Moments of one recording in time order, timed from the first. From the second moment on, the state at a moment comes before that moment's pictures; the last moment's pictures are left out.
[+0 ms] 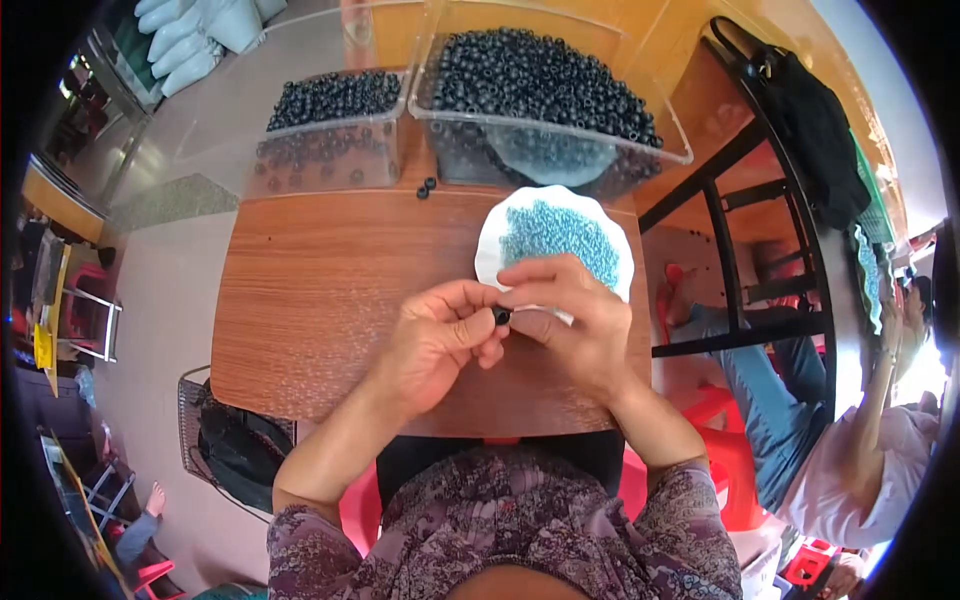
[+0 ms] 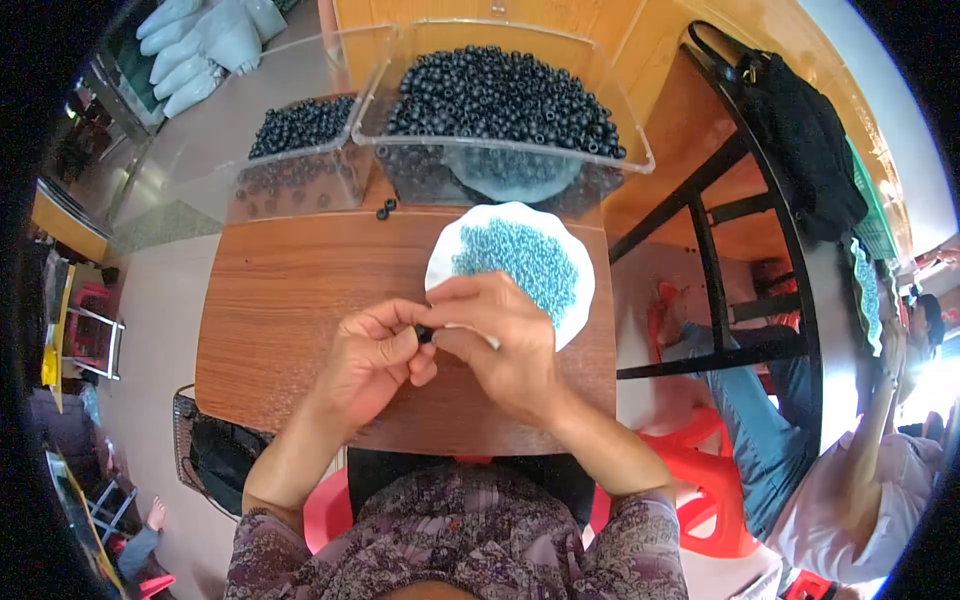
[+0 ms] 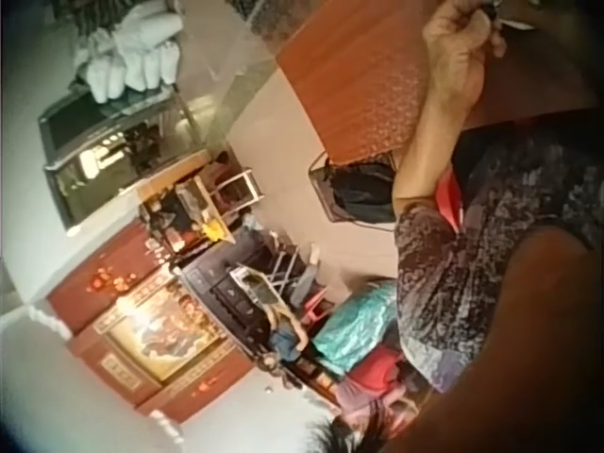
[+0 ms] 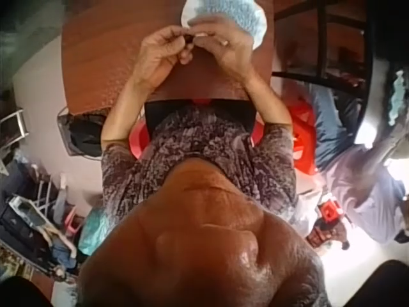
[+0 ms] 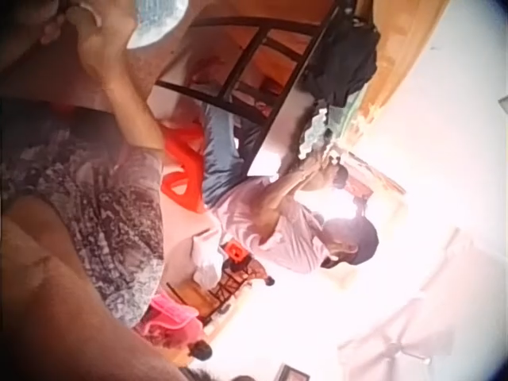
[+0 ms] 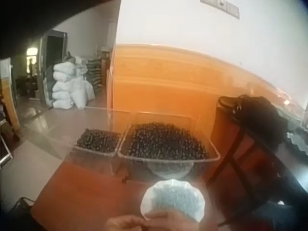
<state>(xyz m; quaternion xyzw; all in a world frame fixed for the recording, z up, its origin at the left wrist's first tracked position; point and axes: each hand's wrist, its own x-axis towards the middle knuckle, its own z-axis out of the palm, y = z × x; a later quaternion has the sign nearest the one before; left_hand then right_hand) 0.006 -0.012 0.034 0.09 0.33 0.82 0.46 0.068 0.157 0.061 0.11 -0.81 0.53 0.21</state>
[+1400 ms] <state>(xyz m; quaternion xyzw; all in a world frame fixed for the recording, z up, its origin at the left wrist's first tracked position) -0.001 -0.014 -0.007 0.04 0.36 0.82 0.45 0.063 0.191 0.027 0.07 -0.95 0.21 0.23</state>
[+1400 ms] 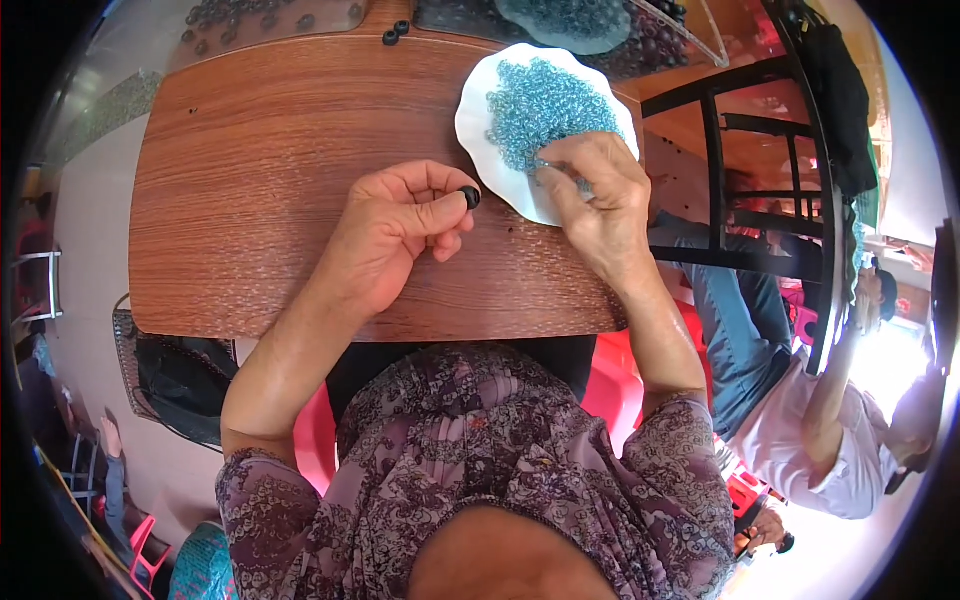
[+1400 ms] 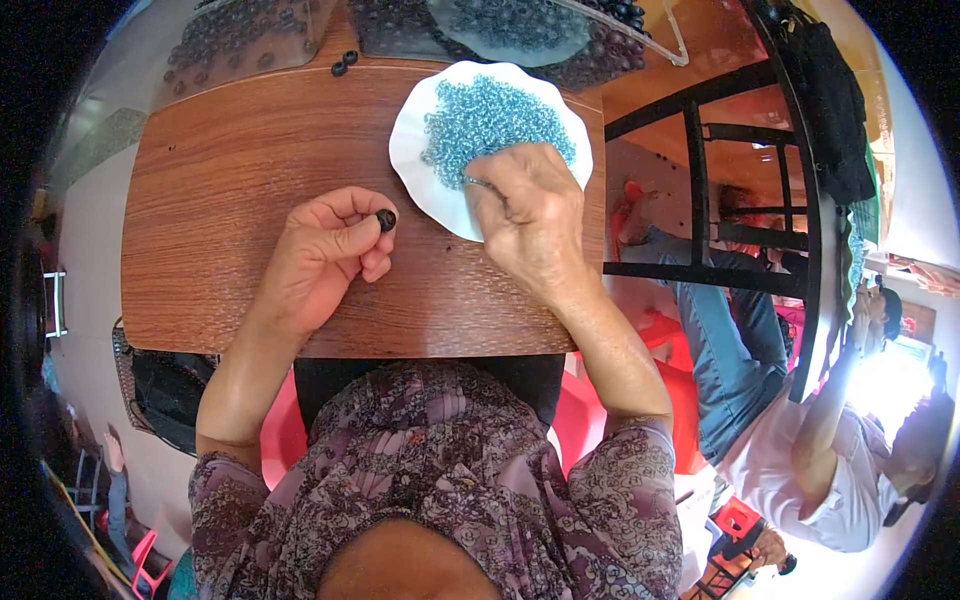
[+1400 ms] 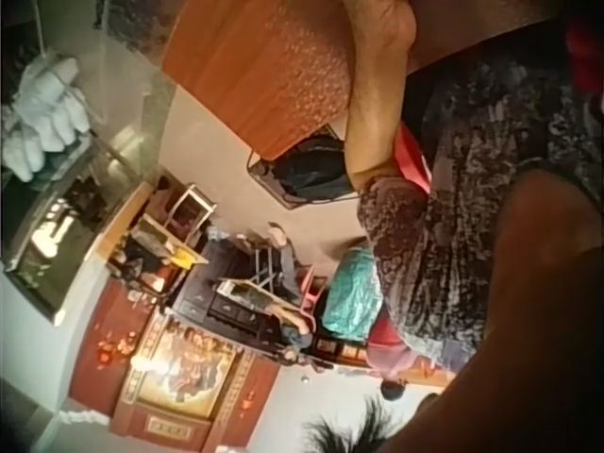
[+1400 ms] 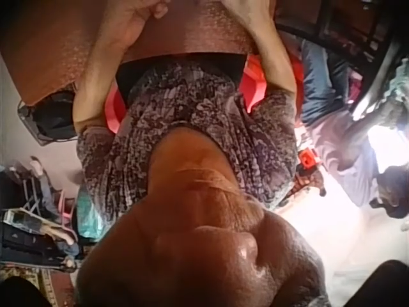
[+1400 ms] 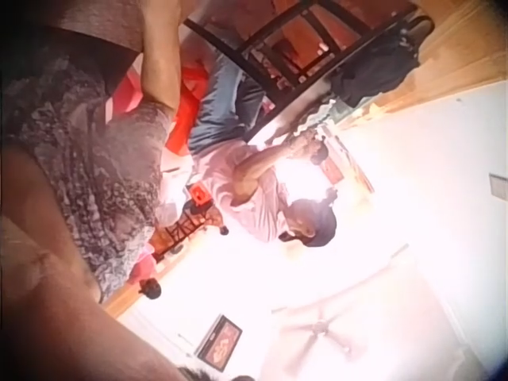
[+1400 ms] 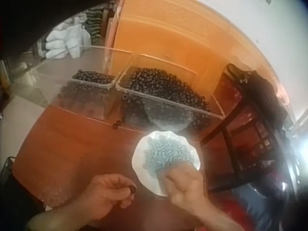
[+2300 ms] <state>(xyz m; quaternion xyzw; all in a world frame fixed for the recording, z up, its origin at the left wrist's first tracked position) 0.022 0.037 0.014 0.27 0.67 0.69 -0.07 0.077 0.156 0.031 -0.14 -0.55 0.81 0.12</state>
